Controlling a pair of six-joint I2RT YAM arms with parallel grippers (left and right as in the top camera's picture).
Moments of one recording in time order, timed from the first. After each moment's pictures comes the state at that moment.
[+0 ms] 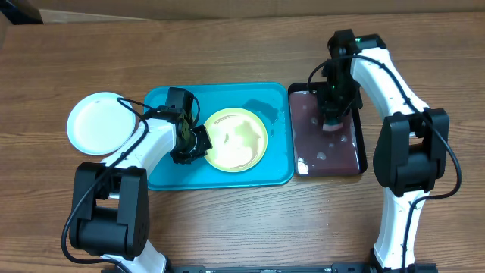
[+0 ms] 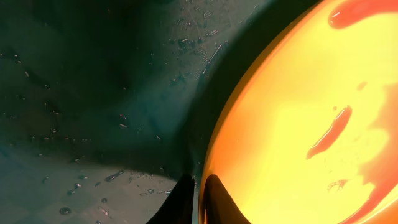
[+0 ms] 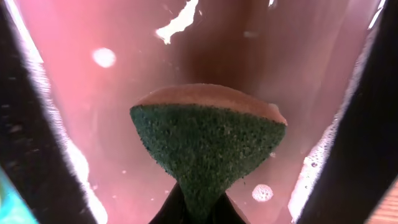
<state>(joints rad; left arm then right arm) -0.16 1.80 1.05 -0.68 0.20 -0.52 0.16 2.23 1.86 -1.29 -0.09 0.11</state>
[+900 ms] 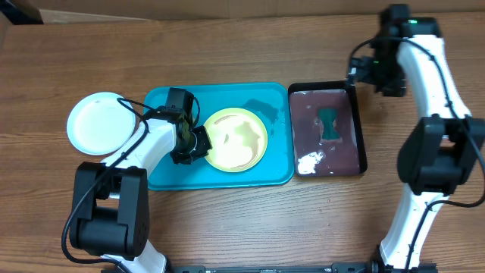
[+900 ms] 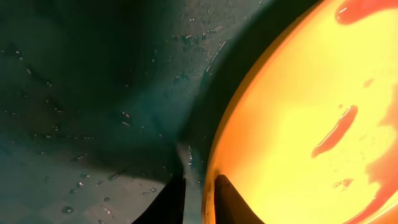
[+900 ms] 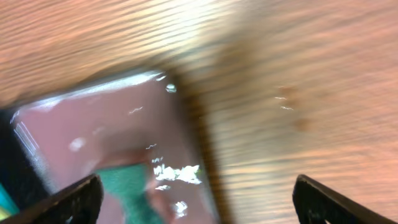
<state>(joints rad) -0.16 1.80 1.05 -0.68 0.19 -0.52 -0.08 2.22 2.04 -1.31 -0.07 0.20</state>
